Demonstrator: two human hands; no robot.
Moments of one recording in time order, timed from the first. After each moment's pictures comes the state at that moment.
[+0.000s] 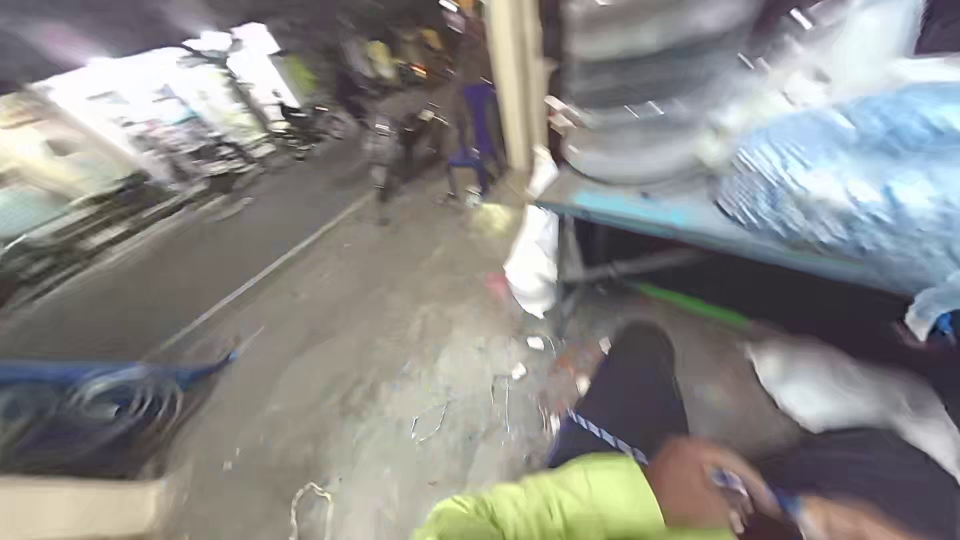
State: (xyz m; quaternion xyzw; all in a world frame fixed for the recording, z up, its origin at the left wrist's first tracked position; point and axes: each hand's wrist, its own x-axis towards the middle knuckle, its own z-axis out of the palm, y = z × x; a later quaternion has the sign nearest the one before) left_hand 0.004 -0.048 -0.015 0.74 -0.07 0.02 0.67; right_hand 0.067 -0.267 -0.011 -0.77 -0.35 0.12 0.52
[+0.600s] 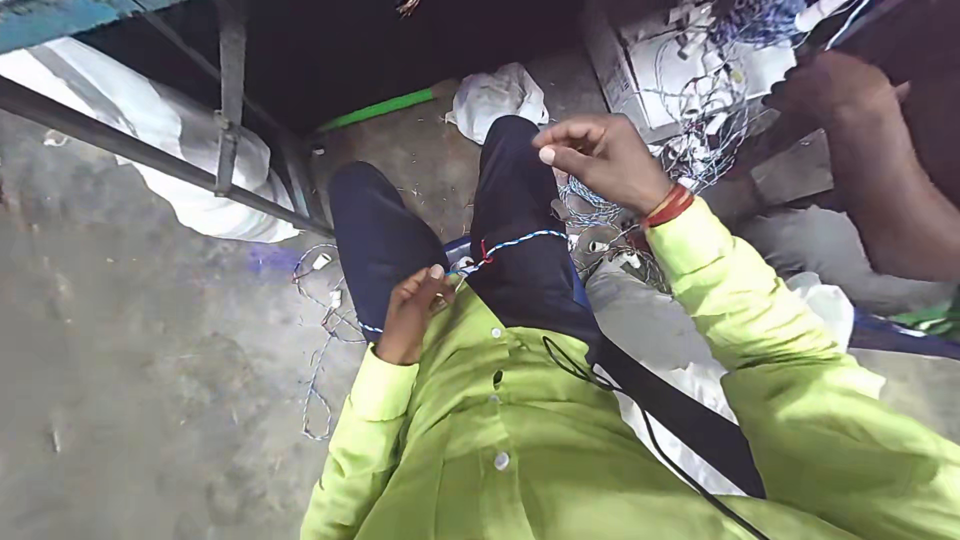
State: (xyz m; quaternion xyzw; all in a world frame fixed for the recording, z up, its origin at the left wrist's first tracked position) left_hand -0.002 -0.022 -0.037 0.67 0.07 -0.21 0.71; right_hand 0.102 -0.338 0.012 -0.88 -0.13 0.02 0.46
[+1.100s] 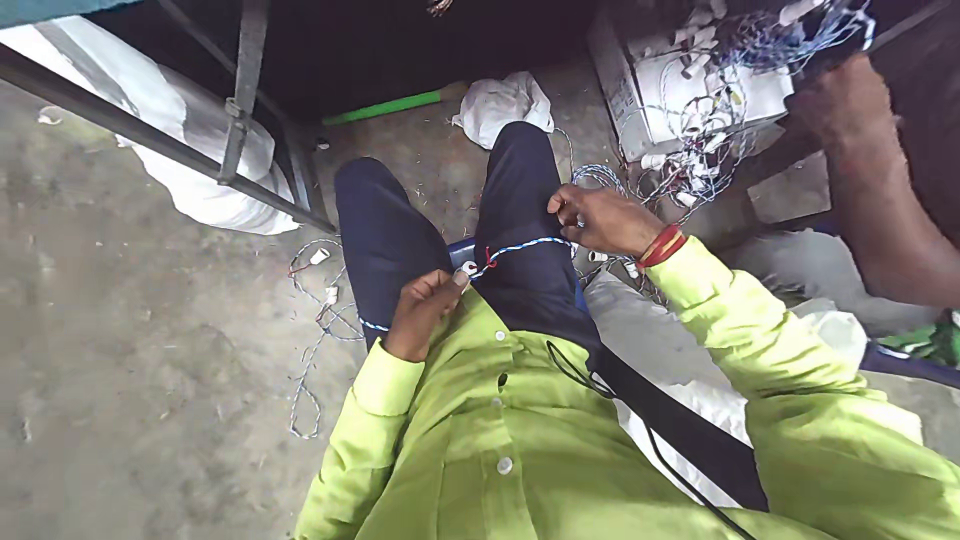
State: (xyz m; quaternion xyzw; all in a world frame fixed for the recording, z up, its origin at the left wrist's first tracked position) left_hand -0.003 -0.022 -0.048 0.65 0.04 -0.23 0.72; right_hand 0.072 -0.341 -0.006 -0.94 -0.12 0.24 0.23
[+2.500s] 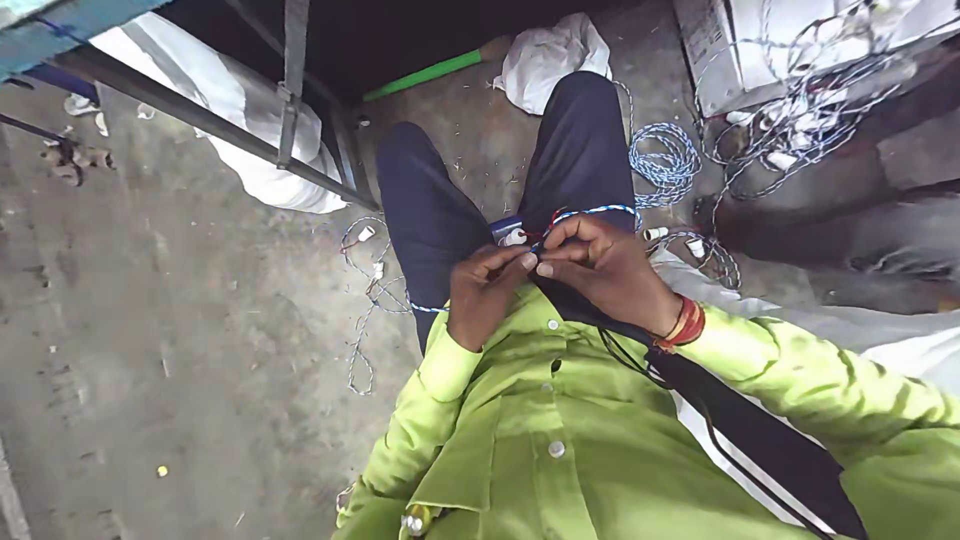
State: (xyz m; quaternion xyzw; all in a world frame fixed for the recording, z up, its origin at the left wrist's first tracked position) left_hand -0.007 -0.041 -0.029 0.75 -0.06 -0.09 0.66; right_hand -0.009 -0.240 -0.004 -0.76 -0.06 0.11 0.64
